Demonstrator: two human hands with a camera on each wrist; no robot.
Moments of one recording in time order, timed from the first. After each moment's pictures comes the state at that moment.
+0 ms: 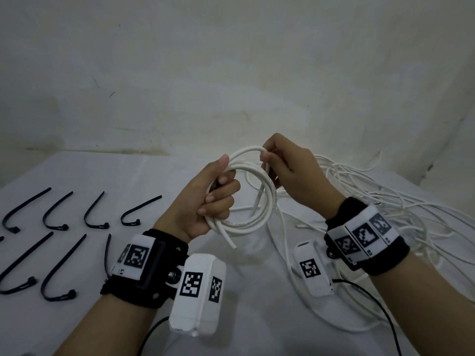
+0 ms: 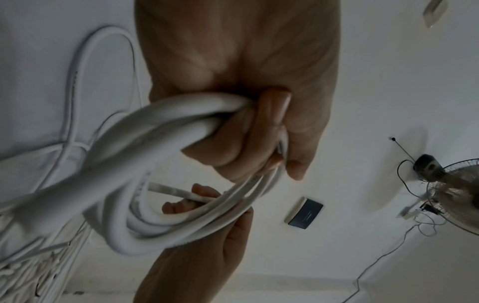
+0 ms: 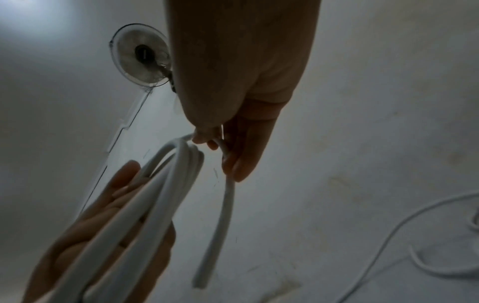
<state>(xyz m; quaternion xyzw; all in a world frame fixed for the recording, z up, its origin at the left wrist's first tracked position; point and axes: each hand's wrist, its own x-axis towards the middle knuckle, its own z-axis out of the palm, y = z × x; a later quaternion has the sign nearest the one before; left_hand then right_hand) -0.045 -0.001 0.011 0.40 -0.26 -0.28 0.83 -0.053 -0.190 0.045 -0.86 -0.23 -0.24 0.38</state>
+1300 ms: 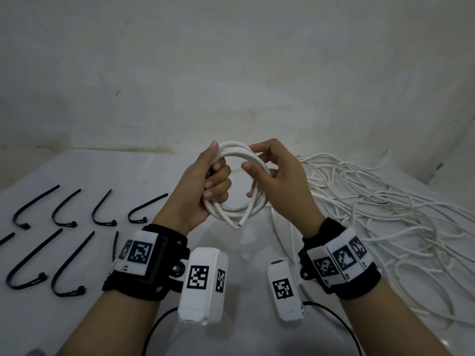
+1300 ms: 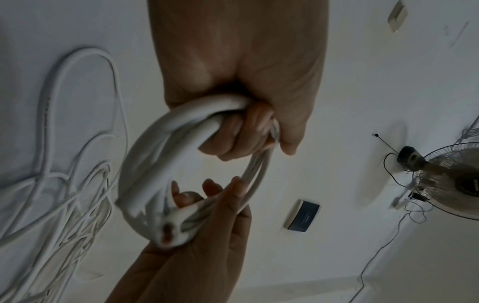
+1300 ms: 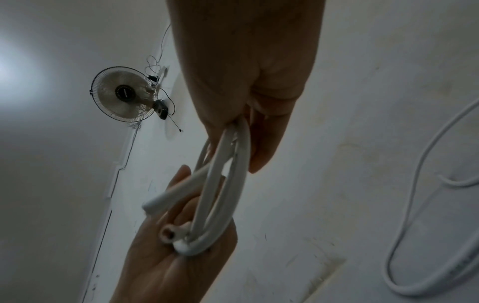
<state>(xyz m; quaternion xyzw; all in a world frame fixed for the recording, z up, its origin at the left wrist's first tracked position) -0.040 0.005 0.016 0.46 -0.19 -0.14 0.86 -0.061 -0.152 0.022 -0.79 -0.19 -0.26 0.53</state>
